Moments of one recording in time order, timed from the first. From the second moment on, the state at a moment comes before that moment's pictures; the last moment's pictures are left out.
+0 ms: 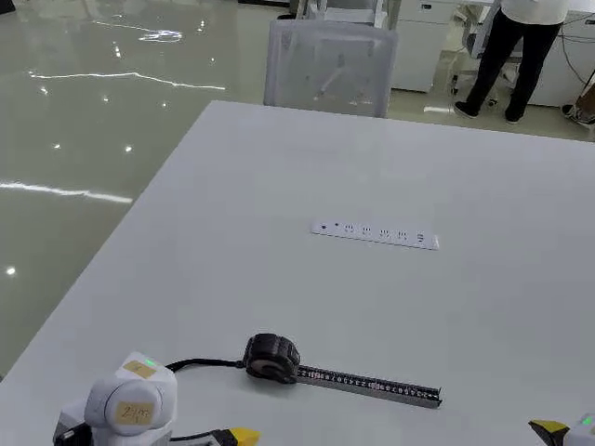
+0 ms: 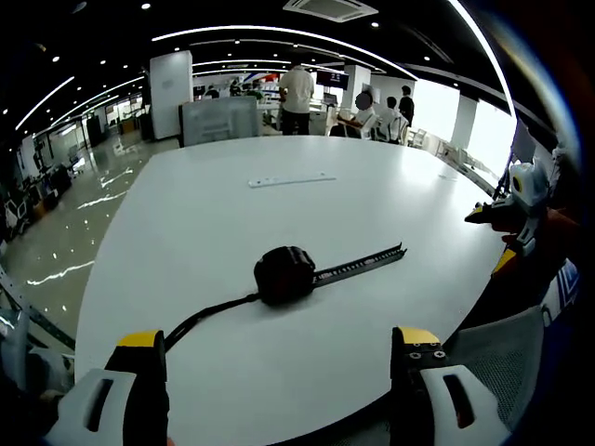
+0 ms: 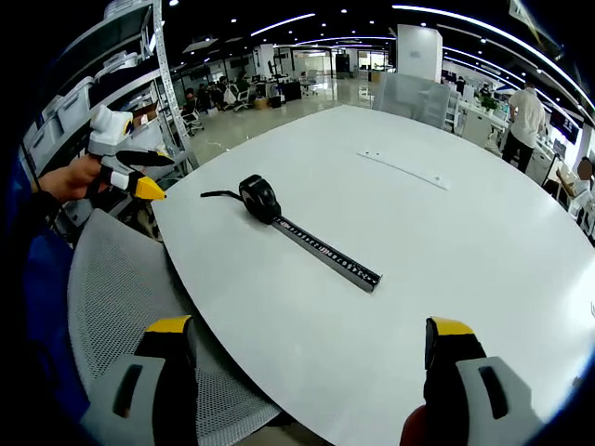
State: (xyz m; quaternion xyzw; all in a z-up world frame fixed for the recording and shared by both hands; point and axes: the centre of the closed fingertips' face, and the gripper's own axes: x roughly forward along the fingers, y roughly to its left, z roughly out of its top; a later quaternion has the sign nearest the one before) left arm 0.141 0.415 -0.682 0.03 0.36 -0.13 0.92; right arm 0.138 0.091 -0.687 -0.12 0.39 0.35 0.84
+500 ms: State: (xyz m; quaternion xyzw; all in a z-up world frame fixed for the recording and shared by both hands) left arm 0.160 0.414 -0.697 0.02 0.37 -0.11 0.92; right arm 0.161 0.097 -0.715 -0.14 0.40 0.38 0.82
